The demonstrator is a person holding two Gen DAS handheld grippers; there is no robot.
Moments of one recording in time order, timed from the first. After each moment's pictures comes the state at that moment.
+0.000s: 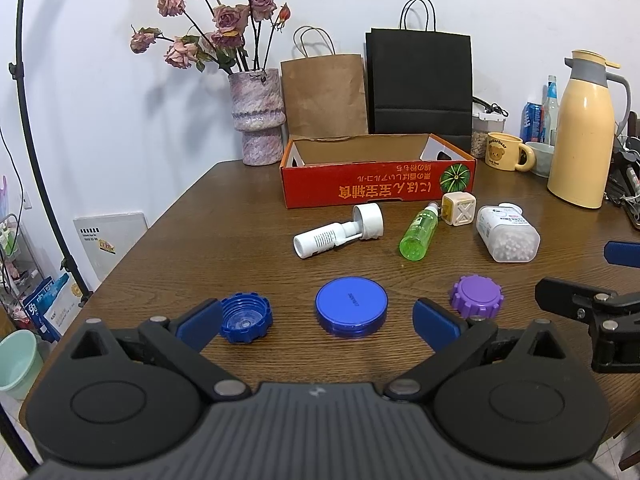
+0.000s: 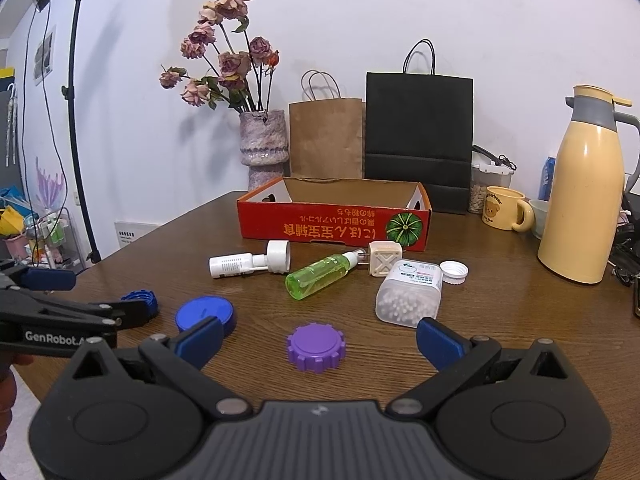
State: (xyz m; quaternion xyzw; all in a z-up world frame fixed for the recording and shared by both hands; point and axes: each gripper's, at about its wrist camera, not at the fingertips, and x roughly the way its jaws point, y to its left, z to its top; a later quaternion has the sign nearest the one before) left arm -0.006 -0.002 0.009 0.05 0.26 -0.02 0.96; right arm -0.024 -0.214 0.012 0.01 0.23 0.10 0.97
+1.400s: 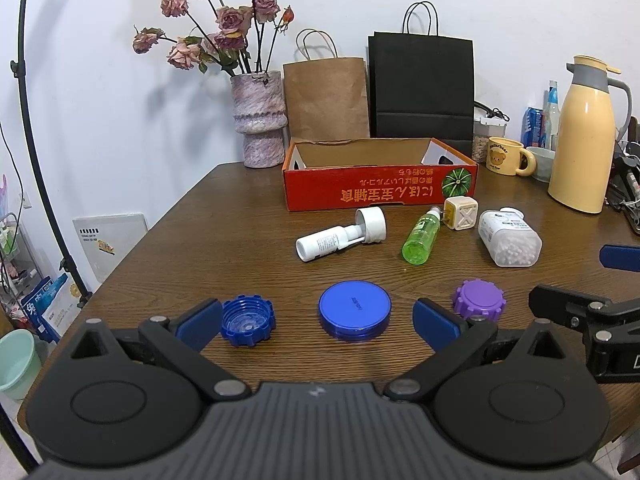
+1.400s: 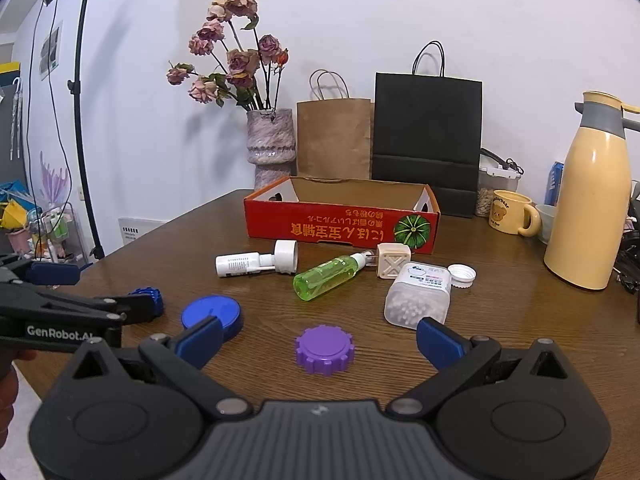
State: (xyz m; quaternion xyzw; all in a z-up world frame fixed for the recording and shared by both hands) left arm -0.004 -0.001 0.012 0.05 0.26 -0.02 0.97; right arm -0.023 -0.206 0.014 0.01 0.23 0.11 0.97
